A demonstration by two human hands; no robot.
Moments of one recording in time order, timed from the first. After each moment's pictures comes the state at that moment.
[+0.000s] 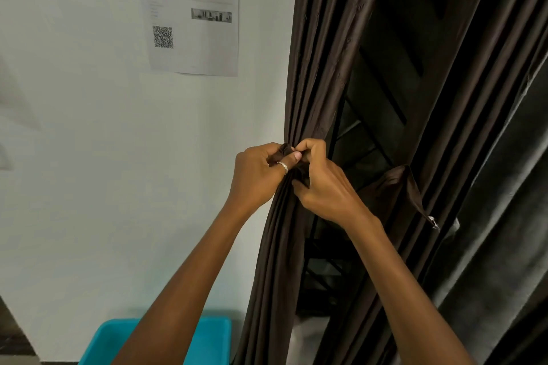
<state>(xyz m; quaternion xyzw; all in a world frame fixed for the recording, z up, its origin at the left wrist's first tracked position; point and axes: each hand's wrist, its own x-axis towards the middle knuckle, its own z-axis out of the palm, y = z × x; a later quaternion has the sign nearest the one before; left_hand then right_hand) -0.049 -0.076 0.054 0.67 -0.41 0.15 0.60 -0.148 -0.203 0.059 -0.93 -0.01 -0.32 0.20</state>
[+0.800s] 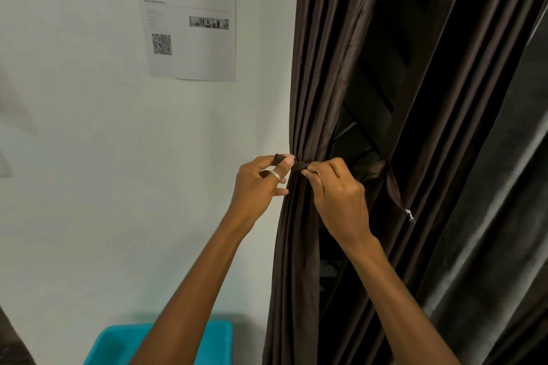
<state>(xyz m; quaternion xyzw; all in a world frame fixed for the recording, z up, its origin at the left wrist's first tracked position) -0.058 -0.074 0.038 0.60 -0.33 -0.02 0.73 -0.164 -0.200 0.033 -0.82 0.01 -0.57 0.02</state>
